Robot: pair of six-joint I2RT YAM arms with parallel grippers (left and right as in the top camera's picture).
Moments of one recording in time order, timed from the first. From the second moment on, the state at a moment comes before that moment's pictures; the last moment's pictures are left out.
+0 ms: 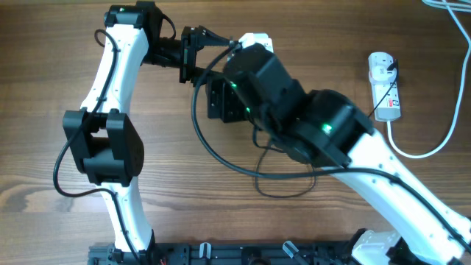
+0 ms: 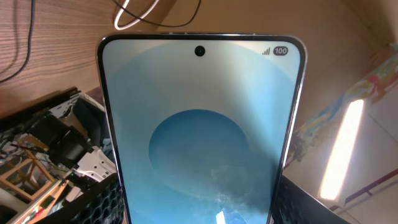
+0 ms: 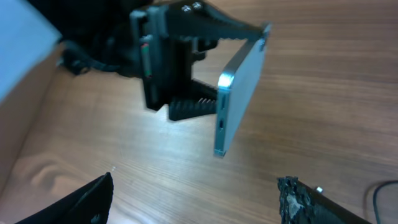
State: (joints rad) left arm -0.09 2.17 2.01 -1.54 1.44 -0.54; right arm 0.87 1.59 1.88 -1.06 0.22 0.66
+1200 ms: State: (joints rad) left arm -0.09 2.17 2.01 -1.54 1.38 -0.54; right arm 0.87 1.76 1.88 -0.97 0.45 0.68
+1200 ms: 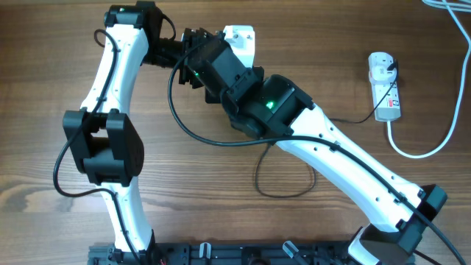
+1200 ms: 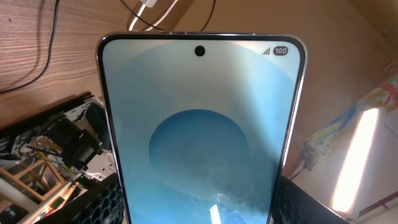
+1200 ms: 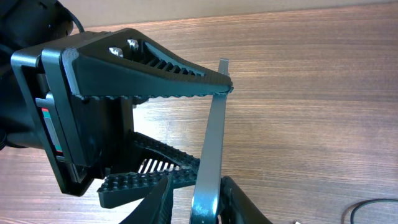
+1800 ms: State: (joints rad) left arm -0.08 2.17 2.01 -1.54 1.39 -0.55; right arm 0.86 1.76 1.88 -0.98 0.47 0.72
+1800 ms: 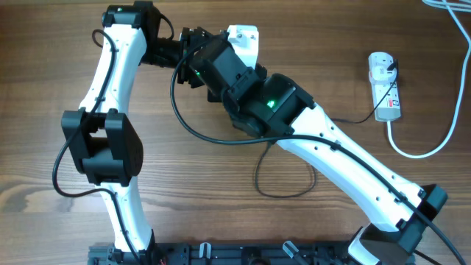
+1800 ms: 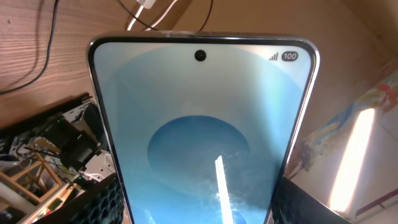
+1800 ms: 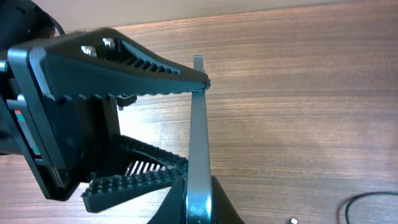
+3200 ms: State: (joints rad) left arm -0.08 2.16 2.01 -1.50 1.52 -0.65; right arm 0.83 1.69 1.88 -1.00 0.42 2.06
